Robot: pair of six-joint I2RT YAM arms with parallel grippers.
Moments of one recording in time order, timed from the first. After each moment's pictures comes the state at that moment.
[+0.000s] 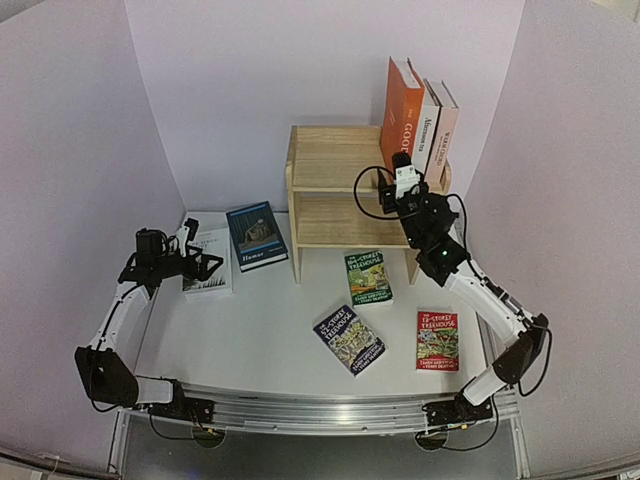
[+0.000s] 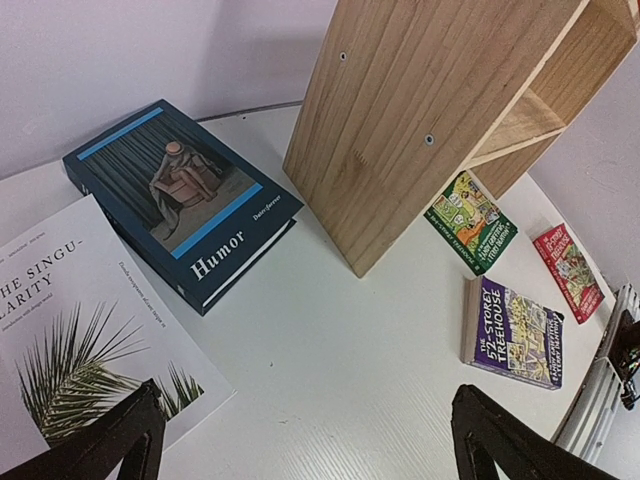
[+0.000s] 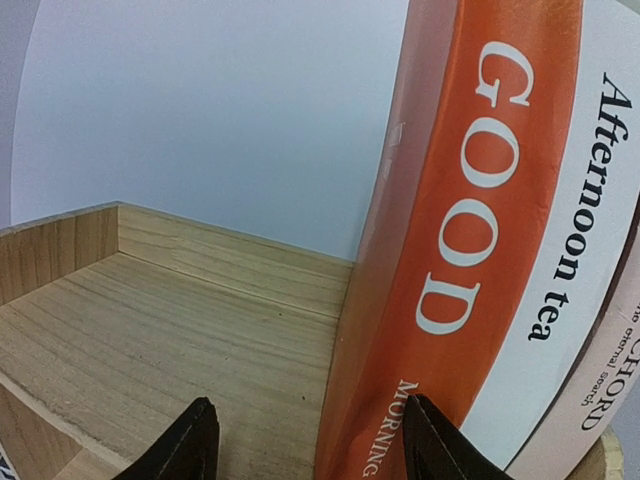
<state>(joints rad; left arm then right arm) -0.03 1.28 1.09 -0.44 0.65 0.10 0.63 1.58 1.61 0.18 0.41 -0.31</state>
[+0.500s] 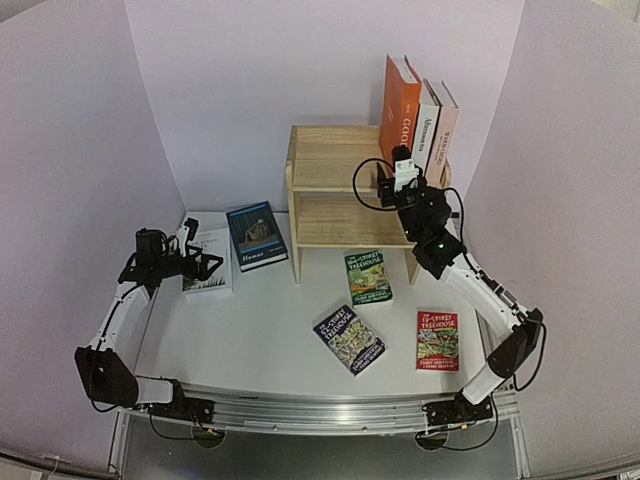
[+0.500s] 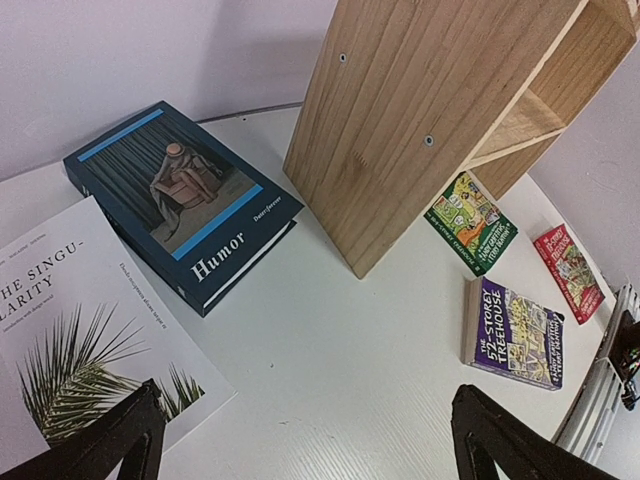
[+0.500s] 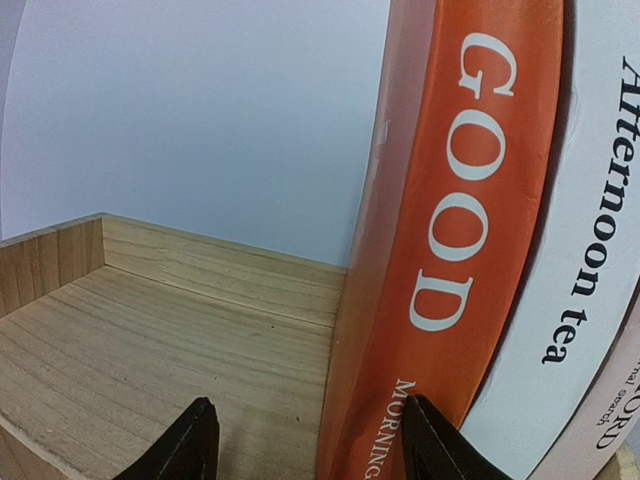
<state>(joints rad) -0.03 1.28 1.09 -0.44 0.65 0.10 0.61 1.64 1.68 0.18 0.41 -0.28</state>
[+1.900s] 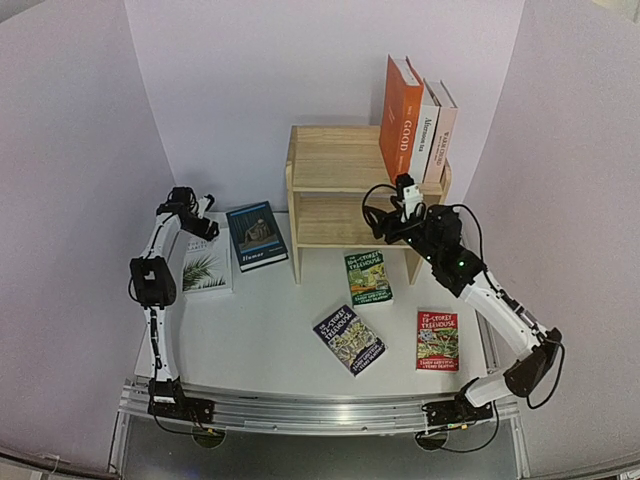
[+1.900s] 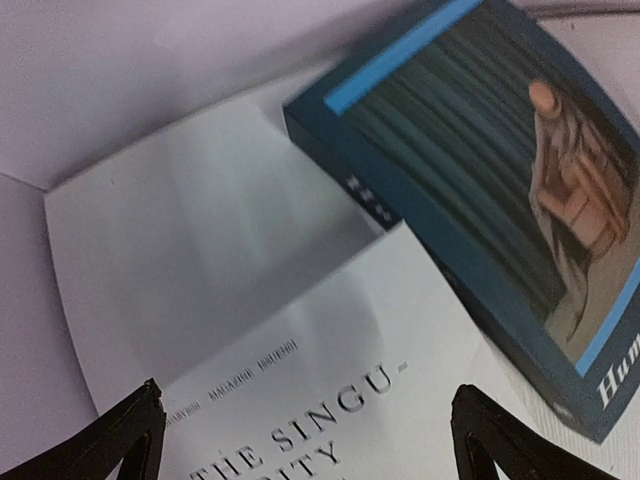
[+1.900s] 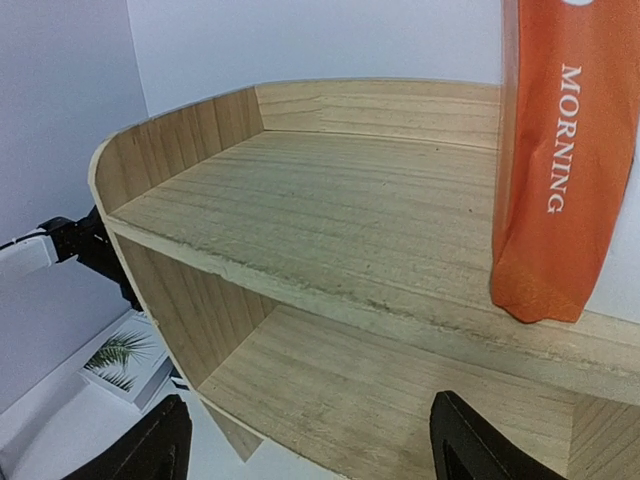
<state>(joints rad) 0.03 2.50 2.41 -0.92 0.22 0.42 0.60 1.44 1.47 -0.11 0.04 0.08</state>
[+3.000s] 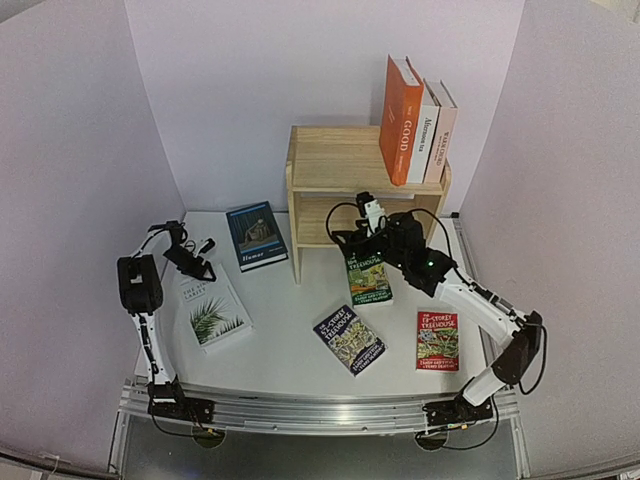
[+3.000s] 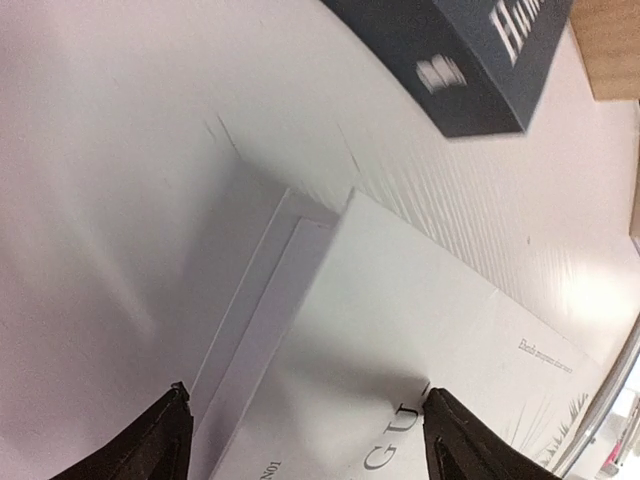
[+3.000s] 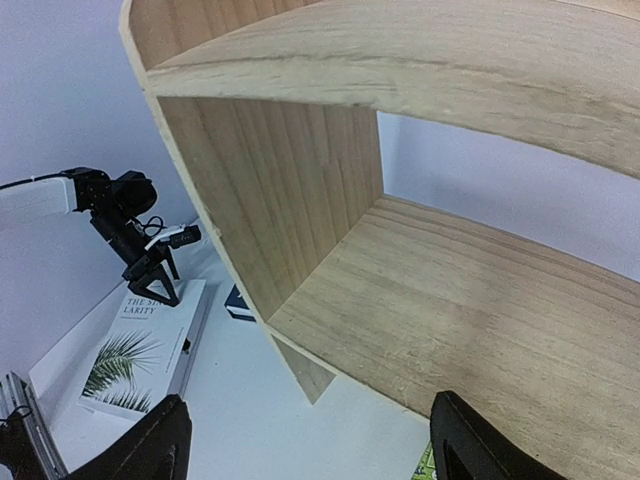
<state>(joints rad) 0.10 2.31 1.89 -1.11 0.50 0.59 0.72 1.58 1.51 -0.21 -0.01 0.18</state>
